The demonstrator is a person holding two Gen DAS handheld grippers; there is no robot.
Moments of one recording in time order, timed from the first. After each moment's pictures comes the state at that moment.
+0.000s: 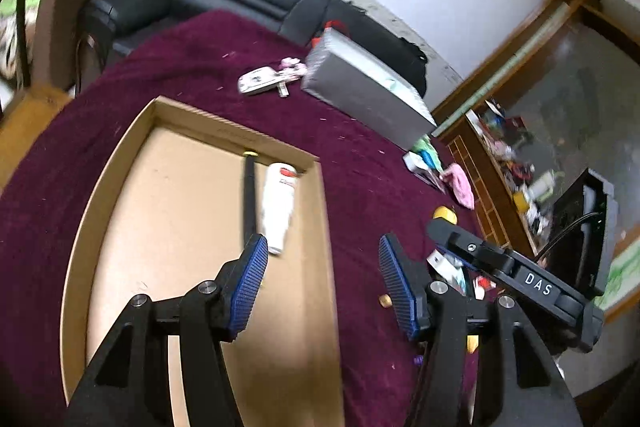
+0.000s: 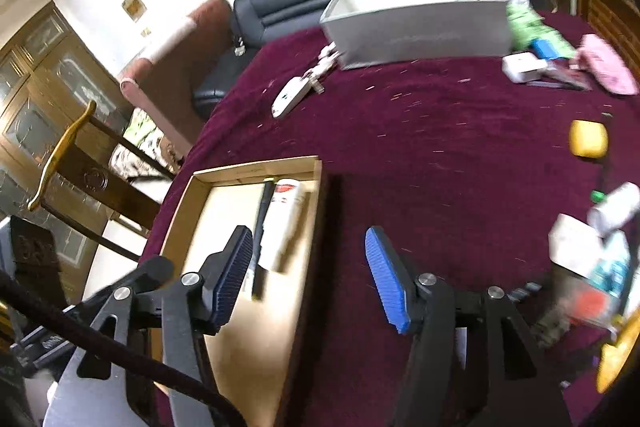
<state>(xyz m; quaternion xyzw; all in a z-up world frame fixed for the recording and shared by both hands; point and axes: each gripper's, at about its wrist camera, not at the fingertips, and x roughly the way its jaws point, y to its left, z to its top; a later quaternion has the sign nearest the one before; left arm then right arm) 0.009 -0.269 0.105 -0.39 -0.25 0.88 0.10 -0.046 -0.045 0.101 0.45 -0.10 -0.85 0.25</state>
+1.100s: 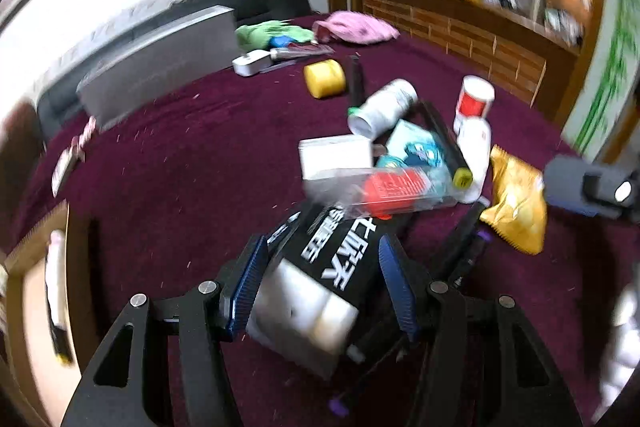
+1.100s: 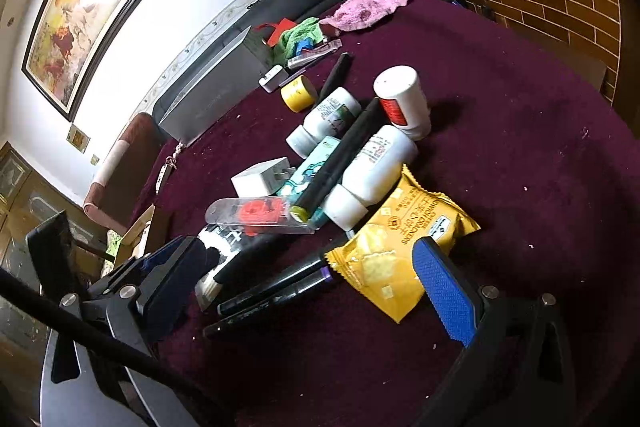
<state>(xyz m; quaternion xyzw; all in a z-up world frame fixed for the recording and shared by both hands) -0.014 0.030 0.037 -0.40 0.16 0.88 0.20 0.042 0.227 0.030 0.39 -0.28 -0.87 0.11</state>
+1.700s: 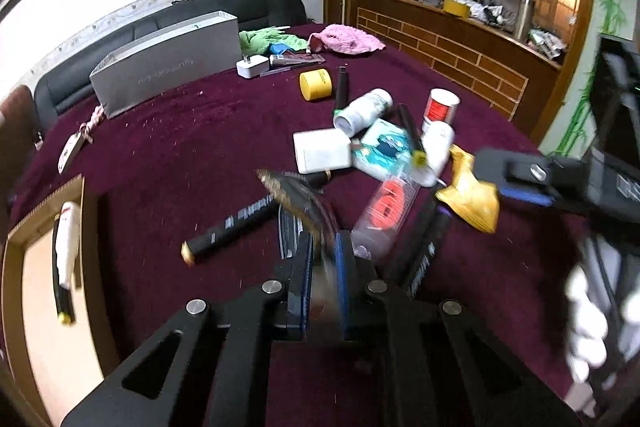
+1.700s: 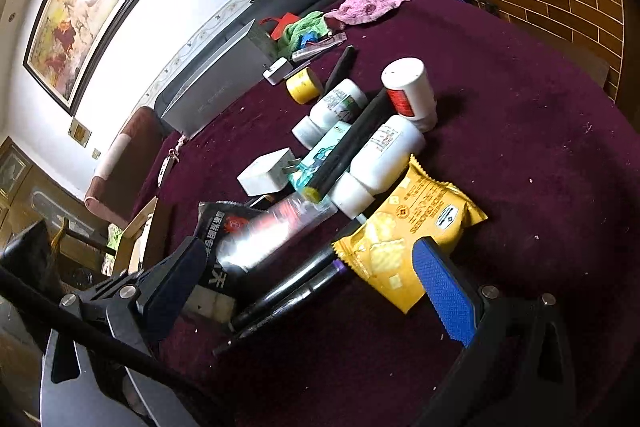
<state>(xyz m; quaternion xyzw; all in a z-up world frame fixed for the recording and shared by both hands) 0.038 -0.010 0.064 -0.40 0.09 0.88 0.23 0.048 0.220 0.033 0.39 -0.27 -0.87 0.12</state>
